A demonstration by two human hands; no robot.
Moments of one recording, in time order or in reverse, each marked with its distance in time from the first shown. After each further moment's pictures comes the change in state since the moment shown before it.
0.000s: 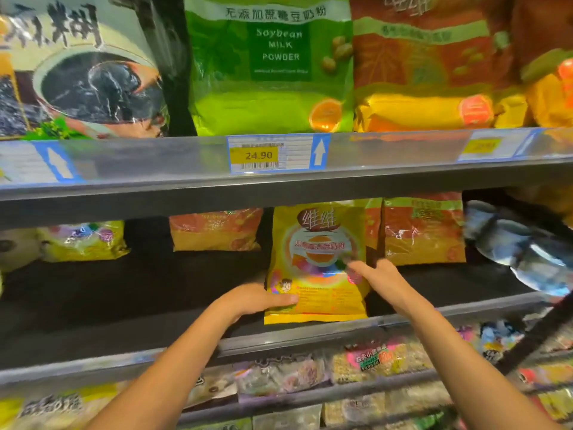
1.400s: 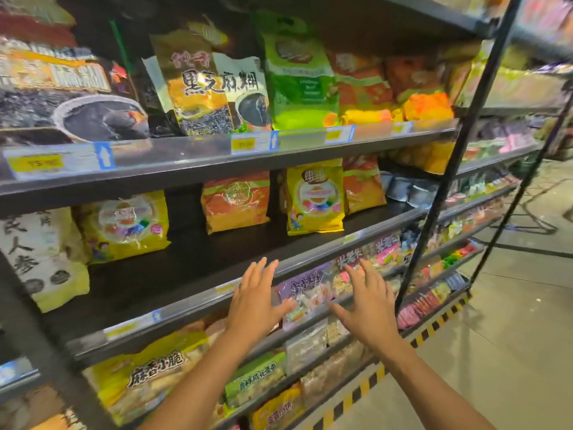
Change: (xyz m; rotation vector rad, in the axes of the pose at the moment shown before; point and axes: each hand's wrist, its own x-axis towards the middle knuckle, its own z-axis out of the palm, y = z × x) left_hand -0.259 -0.172 -0.041 0.425 0.370 0.627; right_hand -0.317 -0.027 0.282 -0.873 0.642 -0.013
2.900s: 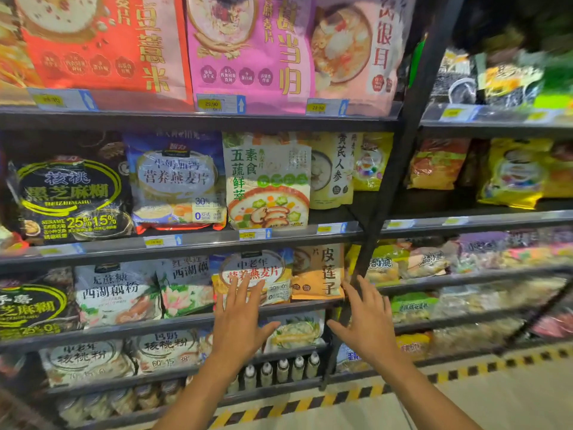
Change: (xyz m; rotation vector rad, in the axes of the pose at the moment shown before) left_hand -0.546 -0.366 -0.275 0.346 0.121 -0.417; right_hand -0.390 -0.492 0.075 -0.049 -0.273 -0.322
